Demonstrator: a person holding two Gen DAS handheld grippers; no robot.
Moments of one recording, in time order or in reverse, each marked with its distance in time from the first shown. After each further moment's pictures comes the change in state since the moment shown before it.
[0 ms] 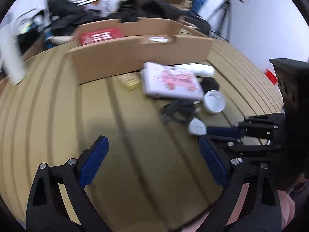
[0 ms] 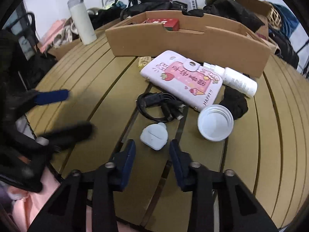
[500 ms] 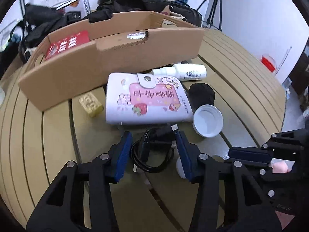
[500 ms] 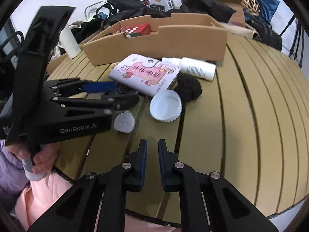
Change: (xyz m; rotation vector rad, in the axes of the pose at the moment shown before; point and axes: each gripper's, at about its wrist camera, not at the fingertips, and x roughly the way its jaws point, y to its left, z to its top) left arm 0.047 -0.028 0.034 0.056 0.043 -0.023; right arm -0.038 -0.036 -0.019 0.092 -0.036 -0.033
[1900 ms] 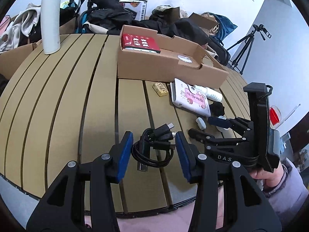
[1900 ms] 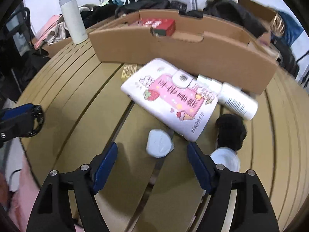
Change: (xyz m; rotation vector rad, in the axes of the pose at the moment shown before) left arm -0.116 0.066 -0.063 -0.352 -0.132 0.050; right arm 0.054 0.044 0.047 -0.175 0.039 -0.087
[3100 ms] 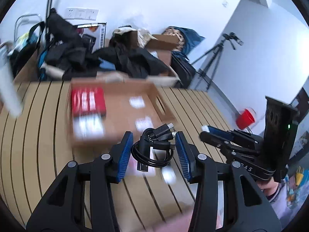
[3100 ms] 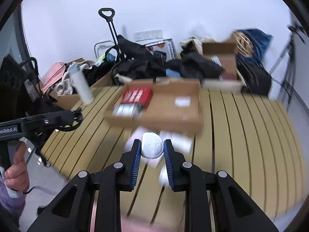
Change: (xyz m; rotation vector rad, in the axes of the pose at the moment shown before) left arm -0.010 -0.086 0.172 0.092 -0.033 -0.186; right arm -0.163 -0.086 0.082 0.130 -0.242 0.071
